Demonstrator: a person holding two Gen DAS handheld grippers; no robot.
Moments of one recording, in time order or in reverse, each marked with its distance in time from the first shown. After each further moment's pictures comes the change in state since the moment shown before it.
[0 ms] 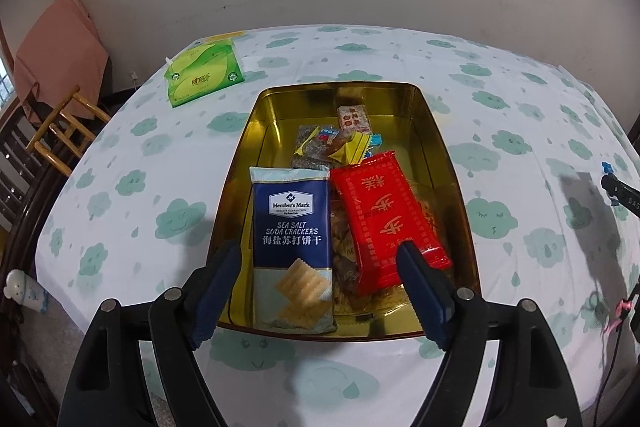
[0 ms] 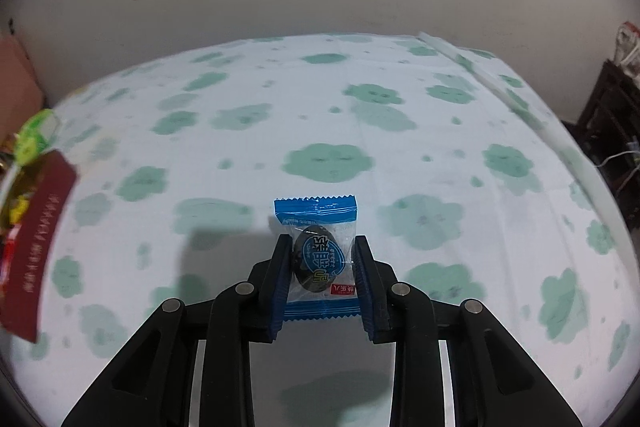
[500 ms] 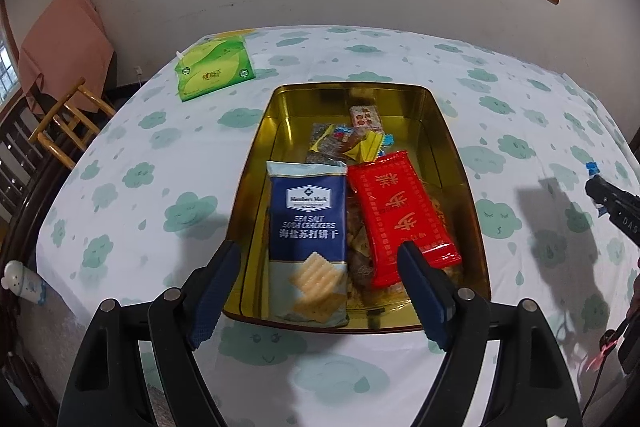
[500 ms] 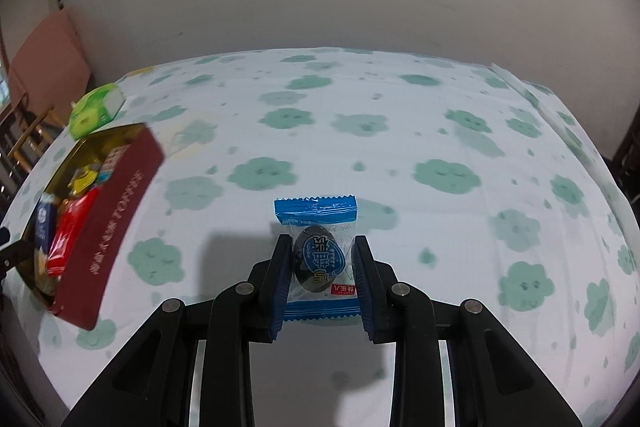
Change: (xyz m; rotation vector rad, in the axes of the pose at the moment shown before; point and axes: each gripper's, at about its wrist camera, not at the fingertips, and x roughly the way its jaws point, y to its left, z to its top) left arm -0.005 0.012 -0.003 -0.028 -0.004 0.006; right arm -0.028 0.091 -0.010 -0.133 -0.030 0.124
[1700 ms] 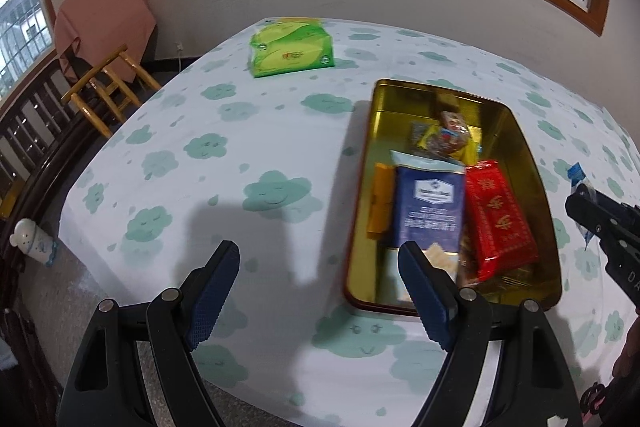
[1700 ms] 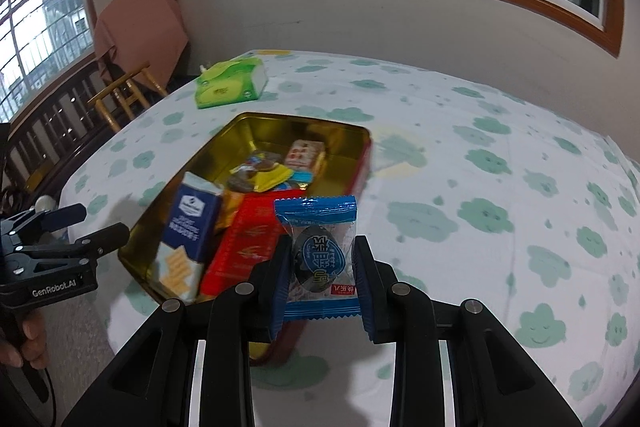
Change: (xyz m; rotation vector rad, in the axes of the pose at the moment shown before) left arm -0.002 0.078 -0.012 -0.136 0.014 0.089; right arm -0.022 0.173 0.007 -0.219 -0.015 0.268
